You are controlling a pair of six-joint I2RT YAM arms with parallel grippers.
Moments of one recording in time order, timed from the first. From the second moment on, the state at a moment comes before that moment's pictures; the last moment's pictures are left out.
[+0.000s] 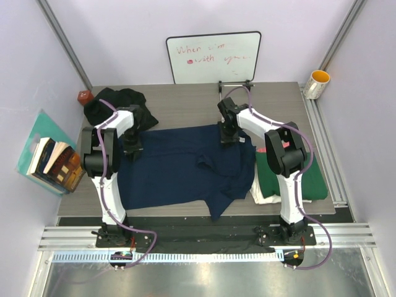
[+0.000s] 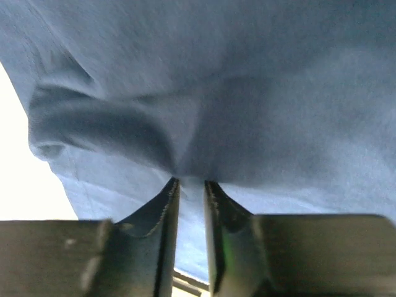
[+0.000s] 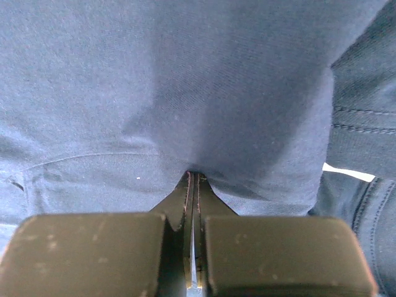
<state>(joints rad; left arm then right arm) -0.08 2.06 1.48 -1.05 -0.29 -0.42 0.45 2.14 1.63 -0.76 -0.02 0.35</state>
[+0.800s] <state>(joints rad) -0.07 1.98 1.36 -0.96 -0.26 -0.43 0.37 2.24 1.80 -0.85 -0.03 0.37</state>
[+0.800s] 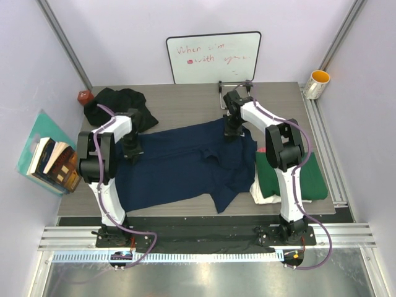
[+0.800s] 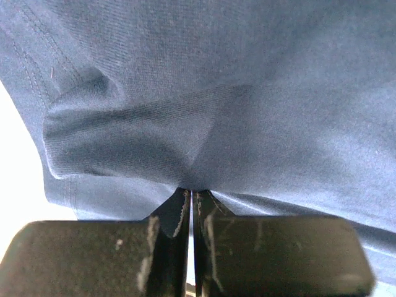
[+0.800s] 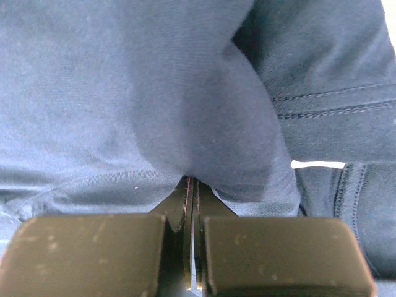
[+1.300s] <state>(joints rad) -0.06 1.96 1.61 -1.00 -0.32 -0.42 0.33 2.26 1.84 -0.85 -0.02 0.37</state>
